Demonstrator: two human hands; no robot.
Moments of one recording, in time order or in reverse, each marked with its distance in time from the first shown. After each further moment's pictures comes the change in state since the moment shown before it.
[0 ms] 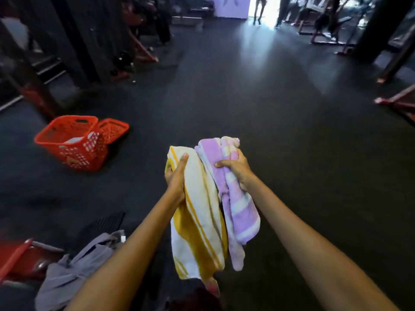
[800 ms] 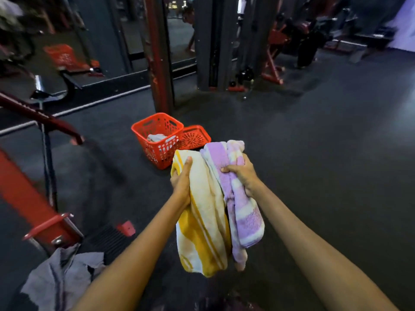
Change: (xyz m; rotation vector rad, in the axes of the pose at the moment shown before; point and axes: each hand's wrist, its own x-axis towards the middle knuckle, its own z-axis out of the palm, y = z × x) left_hand 0.324 0.148 0.102 -0.308 0.602 0.194; right_hand 0.422 -0.130 0.166 -0.132 -0.650 -0.051
